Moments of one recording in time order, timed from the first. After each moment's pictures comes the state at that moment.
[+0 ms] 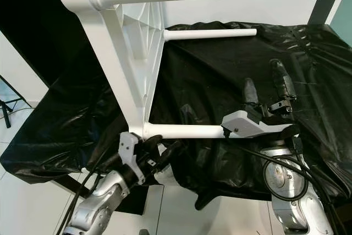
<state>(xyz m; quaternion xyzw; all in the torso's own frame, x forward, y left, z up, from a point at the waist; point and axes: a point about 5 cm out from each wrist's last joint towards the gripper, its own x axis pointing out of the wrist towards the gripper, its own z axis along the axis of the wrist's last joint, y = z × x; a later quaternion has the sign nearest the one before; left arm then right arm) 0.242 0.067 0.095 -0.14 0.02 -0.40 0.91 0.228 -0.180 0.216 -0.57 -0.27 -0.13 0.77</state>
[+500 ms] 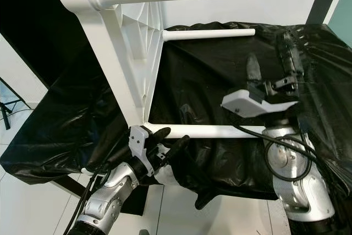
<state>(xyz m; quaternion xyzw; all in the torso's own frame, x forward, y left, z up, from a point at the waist) 0.253 0.060 0.093 -0.12 0.00 -0.40 0.91 0.237 -0.176 0.253 -0.57 -0.33 -0.15 0.74</state>
